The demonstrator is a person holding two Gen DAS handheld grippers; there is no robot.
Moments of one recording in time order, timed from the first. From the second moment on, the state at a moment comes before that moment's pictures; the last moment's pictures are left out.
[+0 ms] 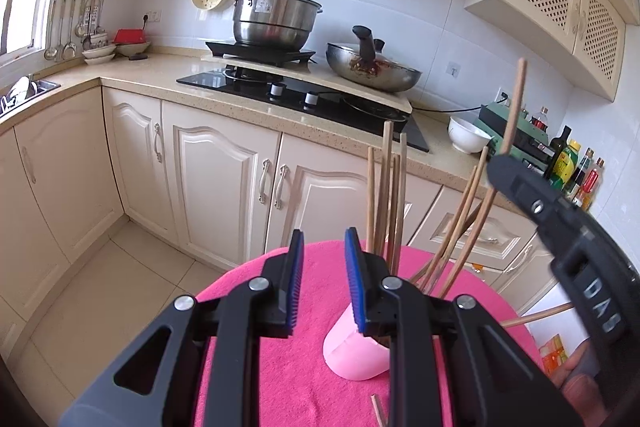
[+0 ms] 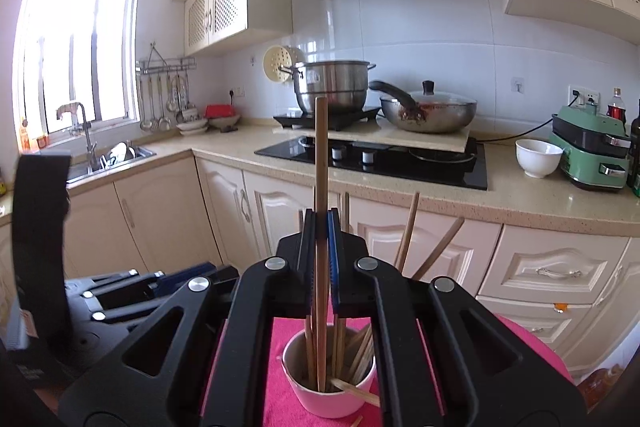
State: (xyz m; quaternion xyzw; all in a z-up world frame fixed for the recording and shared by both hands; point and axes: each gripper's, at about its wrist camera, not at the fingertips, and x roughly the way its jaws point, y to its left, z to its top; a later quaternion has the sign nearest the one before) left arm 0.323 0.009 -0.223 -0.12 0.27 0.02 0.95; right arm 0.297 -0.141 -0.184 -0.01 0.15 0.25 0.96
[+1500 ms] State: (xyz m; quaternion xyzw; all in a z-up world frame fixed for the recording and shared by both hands) left arm 0.266 -0.014 -0.211 -0.07 0.34 -0.05 0.94; right arm 0.208 -0.178 -0.149 -0.06 0.14 0.12 0.98
